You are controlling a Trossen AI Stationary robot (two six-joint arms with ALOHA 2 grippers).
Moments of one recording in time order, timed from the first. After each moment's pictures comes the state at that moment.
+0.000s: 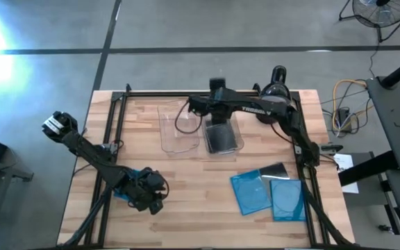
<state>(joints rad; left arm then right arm) -0.69 1.35 0.75 -0.36 -0.40 -1.10 -0.21 2.16 2.20 -1.41 0.84 -0.29</state>
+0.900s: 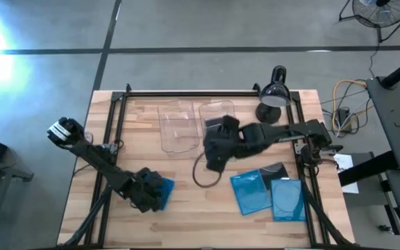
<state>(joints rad) -0.69 1.50 0.62 -0.23 -0.44 -1.18 0.22 1.90 2.08 -1.31 0.52 0.41</state>
